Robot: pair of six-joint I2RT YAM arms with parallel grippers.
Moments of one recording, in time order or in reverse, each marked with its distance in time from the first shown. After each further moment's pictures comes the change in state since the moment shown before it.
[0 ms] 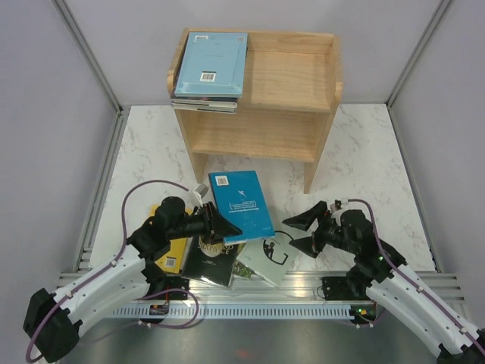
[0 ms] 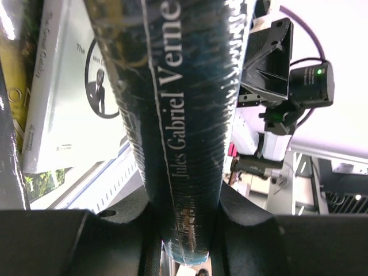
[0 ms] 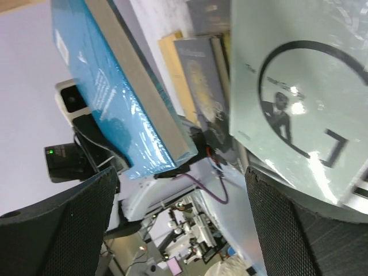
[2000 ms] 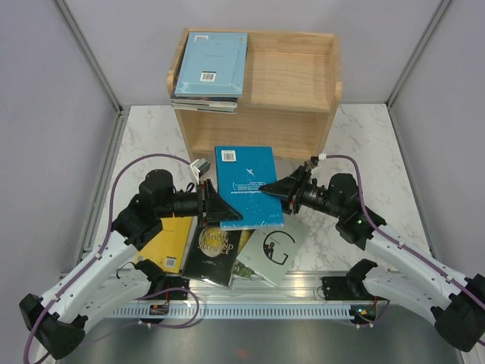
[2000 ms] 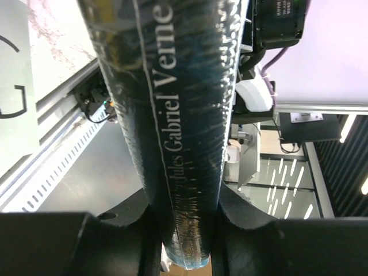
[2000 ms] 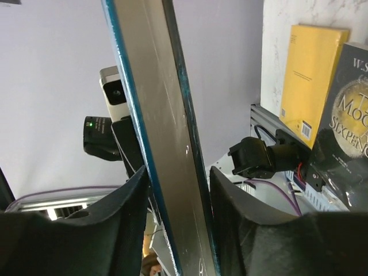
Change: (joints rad) left arm 0.081 0.071 0.397 -0.212 0.232 0.056; right arm 0.047 0.534 0.315 0.599 -0.106 0.009
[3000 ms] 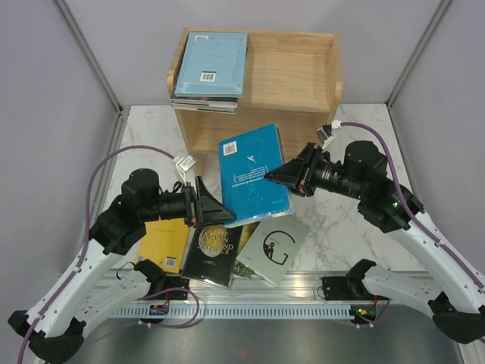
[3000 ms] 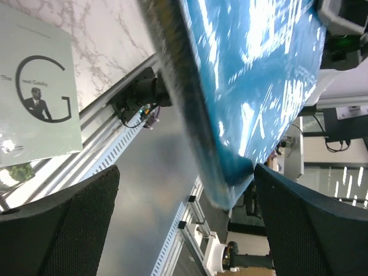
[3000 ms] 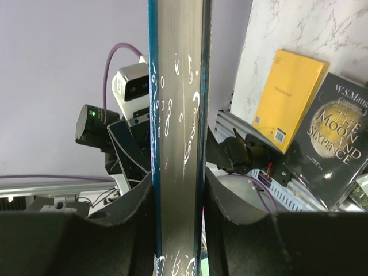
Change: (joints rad) left arm 0.013 -0.056 0.169 -0.284 -0.092 0.224; right arm 0.022 0.053 0.573 -0.610 0.050 -0.325
